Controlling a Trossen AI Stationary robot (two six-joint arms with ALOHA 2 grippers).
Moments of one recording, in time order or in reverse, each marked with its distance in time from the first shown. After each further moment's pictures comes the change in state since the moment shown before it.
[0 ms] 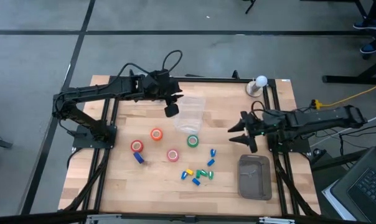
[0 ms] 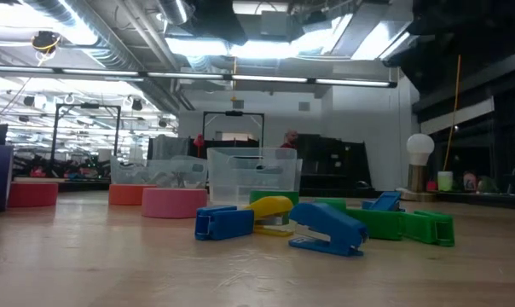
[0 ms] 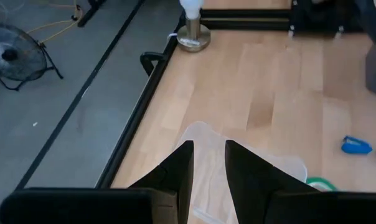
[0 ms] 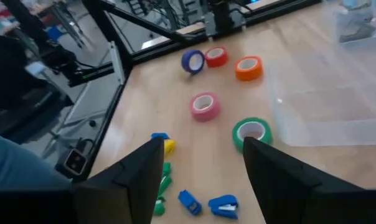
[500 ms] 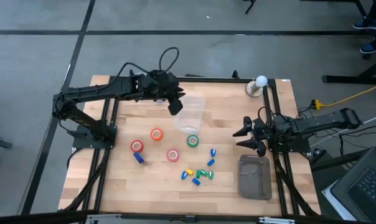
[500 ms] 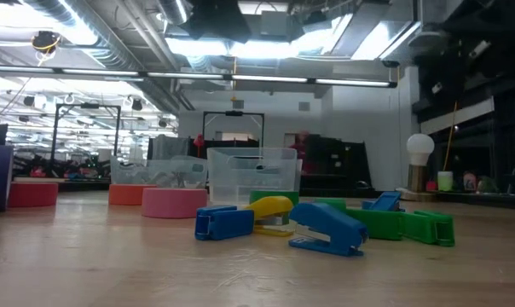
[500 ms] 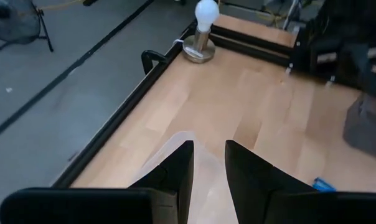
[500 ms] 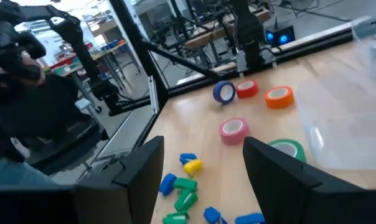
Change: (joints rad) left arm -0.002 0.000 0.000 0.042 -0.002 -0.256; right arm 0.065 -0.262 -0.310 0.310 0.000 0.030
